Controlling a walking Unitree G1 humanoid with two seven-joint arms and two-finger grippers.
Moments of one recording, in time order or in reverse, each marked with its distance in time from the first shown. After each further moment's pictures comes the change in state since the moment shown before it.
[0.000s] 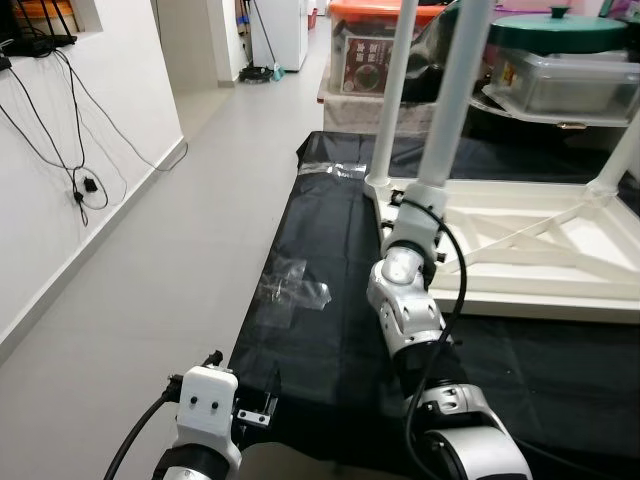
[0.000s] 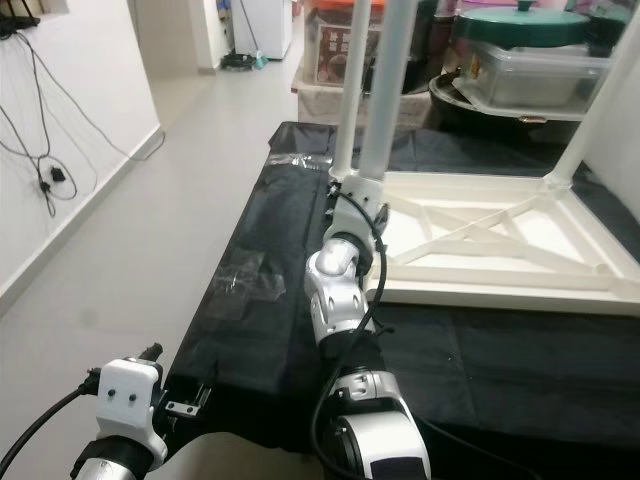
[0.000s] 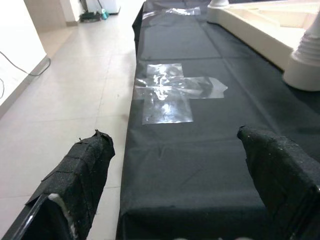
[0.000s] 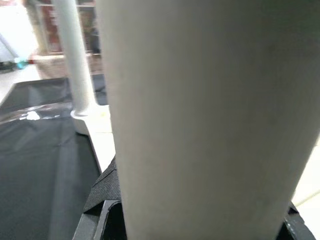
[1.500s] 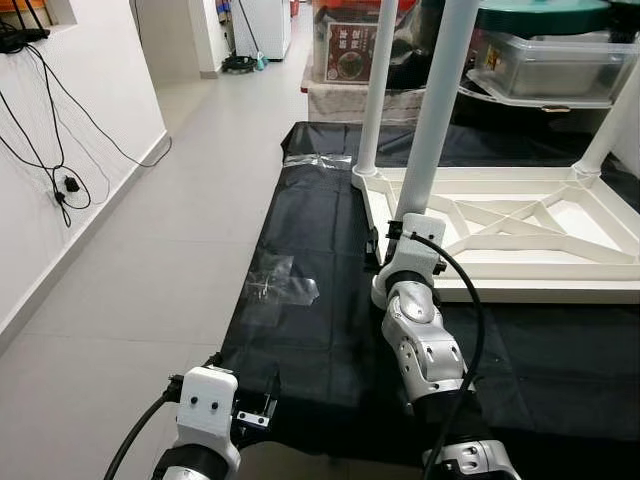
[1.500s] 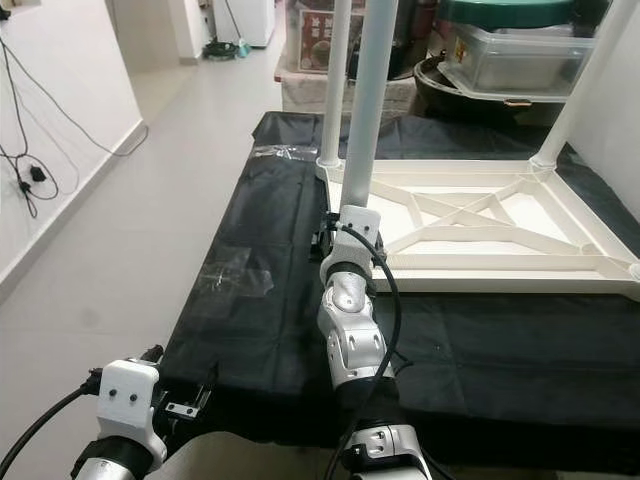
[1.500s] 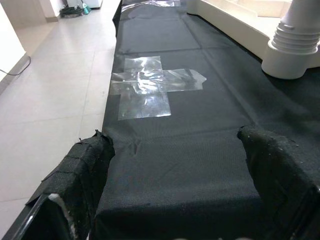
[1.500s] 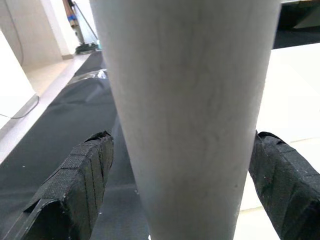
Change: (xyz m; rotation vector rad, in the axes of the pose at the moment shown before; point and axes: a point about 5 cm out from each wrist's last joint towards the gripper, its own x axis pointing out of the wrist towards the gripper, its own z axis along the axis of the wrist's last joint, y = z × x) left arm 0.001 0.001 -0.004 0.002 0.016 -0.015; right arm -0.018 -0.009 -0.028 0.078 0.053 0.401
